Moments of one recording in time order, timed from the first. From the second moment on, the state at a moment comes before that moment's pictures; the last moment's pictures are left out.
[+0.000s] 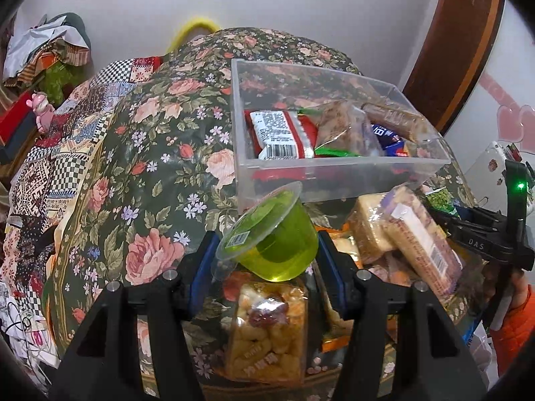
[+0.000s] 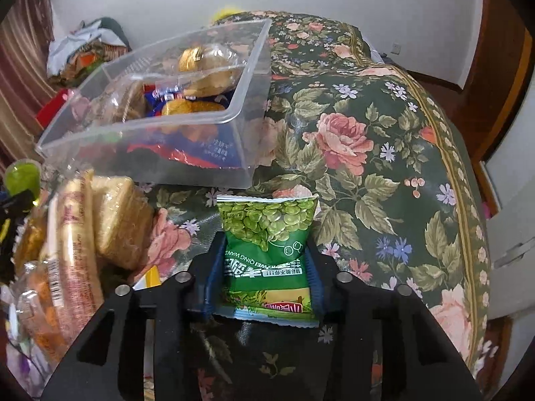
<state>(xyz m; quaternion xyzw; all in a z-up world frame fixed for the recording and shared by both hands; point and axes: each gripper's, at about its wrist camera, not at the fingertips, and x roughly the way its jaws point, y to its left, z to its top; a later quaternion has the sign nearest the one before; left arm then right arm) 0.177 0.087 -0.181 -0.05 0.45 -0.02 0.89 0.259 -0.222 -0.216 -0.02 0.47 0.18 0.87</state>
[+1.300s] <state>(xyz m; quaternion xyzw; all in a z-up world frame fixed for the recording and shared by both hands) 0.258 0.074 -0.159 -0.05 0.42 -0.03 0.91 0.296 -0.131 -0.143 -0.04 0.37 0.27 0.89</state>
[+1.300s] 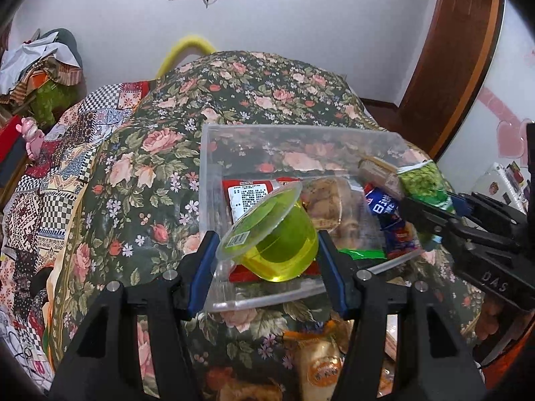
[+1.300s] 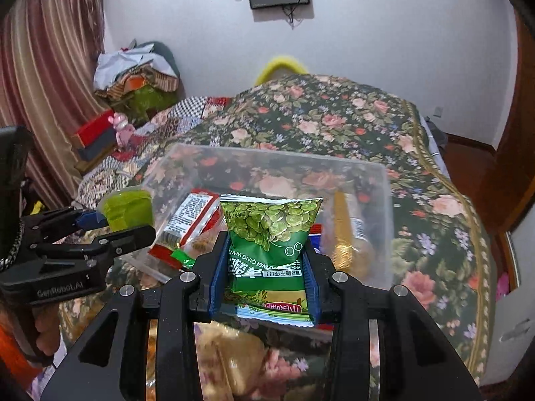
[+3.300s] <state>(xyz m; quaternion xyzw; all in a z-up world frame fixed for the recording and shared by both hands) 0.140 0.082 -0.218 -0.03 0.51 -0.03 0.86 0.207 -0.140 -0.188 -0.05 0.44 0.28 0.85</state>
